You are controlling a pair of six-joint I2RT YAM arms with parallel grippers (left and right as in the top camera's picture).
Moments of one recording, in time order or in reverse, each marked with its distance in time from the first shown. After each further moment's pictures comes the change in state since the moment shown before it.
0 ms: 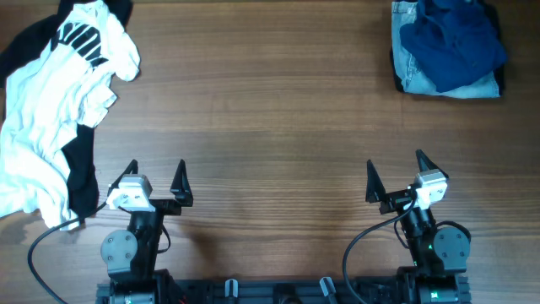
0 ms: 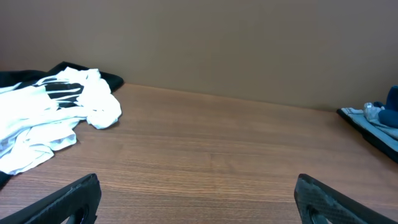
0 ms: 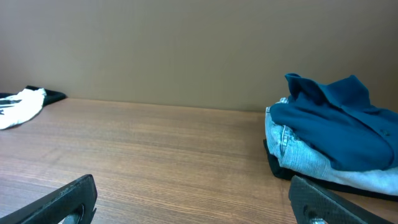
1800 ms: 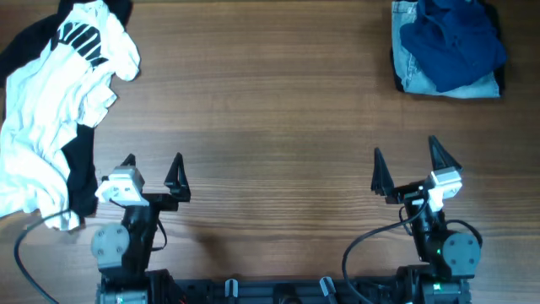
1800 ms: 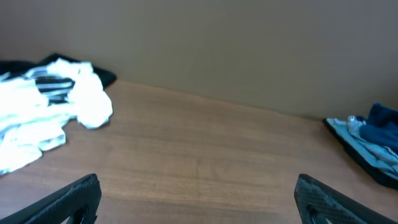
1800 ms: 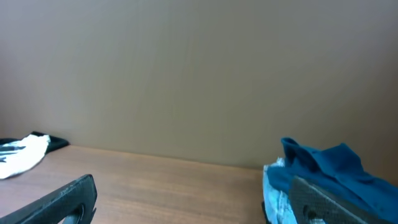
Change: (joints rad) left arm 0.000 0.168 0.145 -0.013 0.016 -0.074; right arm 0.000 0.192 0.056 0.343 -0.013 0.009
